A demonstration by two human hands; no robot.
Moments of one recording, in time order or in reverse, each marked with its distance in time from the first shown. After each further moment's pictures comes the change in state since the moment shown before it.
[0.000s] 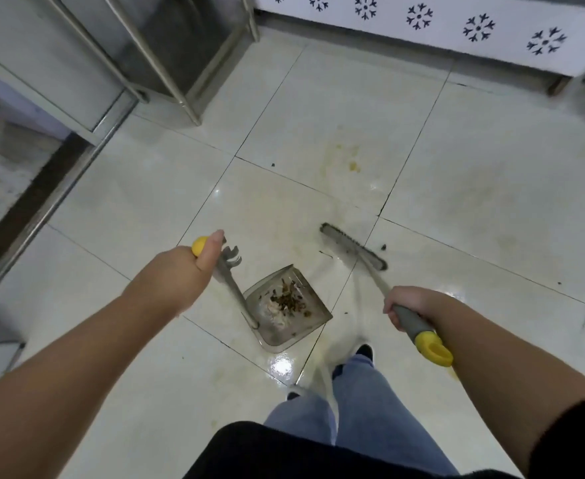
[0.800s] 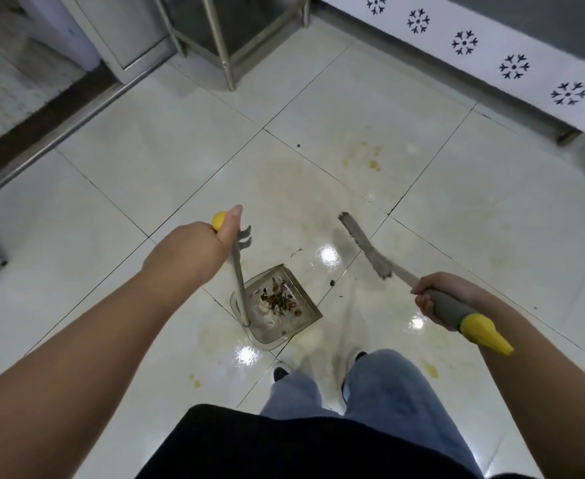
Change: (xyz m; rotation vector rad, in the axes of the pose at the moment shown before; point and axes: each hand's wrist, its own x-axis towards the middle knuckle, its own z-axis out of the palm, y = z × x) left_hand -0.069 -0.119 0.023 -0.140 0.039 -0.004; right_hand -0.098 0.032 0.069 0.480 -0.052 0.015
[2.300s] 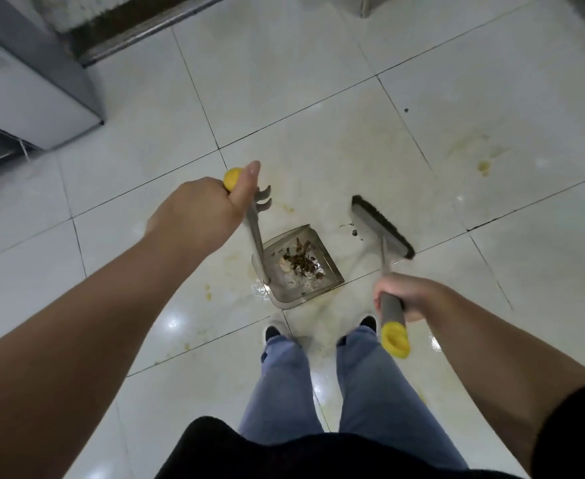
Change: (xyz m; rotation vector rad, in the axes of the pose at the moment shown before) left_hand -0.002 0.005 0.018 -0.093 0.168 -0.395; right_hand 0.114 -0.043 0.075 -0.839 -0.064 0.113
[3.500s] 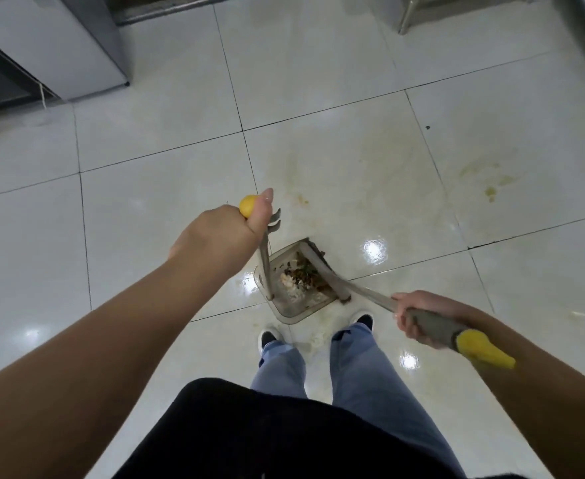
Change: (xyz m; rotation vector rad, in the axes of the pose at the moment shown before) left_hand -0.074 -0.095 0.017 -0.105 -0.101 -0.079; right_hand -0.074 0.036 0.048 -0.100 -0.142 0.142
